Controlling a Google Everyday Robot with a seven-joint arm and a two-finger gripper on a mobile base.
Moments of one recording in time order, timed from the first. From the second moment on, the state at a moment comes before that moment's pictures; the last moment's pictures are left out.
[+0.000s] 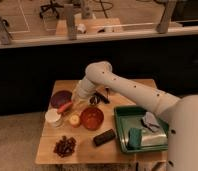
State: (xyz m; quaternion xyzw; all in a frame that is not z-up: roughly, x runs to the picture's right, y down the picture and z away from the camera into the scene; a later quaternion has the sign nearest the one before) arm -0.127 0.060 0.790 -0.25 -0.33 -0.15 0.90
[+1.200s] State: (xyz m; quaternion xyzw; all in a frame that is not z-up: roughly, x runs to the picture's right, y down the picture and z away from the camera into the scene) arm -0.163 0.035 0.811 -0.20 -0.26 -0.22 0.92
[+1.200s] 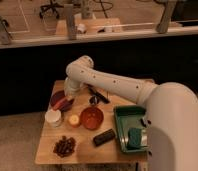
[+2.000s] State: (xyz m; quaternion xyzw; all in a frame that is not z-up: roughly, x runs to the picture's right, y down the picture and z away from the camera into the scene) arm -0.202 0.017 0.781 -0.13 -0.28 -0.31 0.90
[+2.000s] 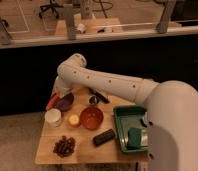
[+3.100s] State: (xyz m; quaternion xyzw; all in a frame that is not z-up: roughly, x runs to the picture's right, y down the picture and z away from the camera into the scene) arm -0.205 0.025 0.767 -0.06 -0.30 -0.45 0.84
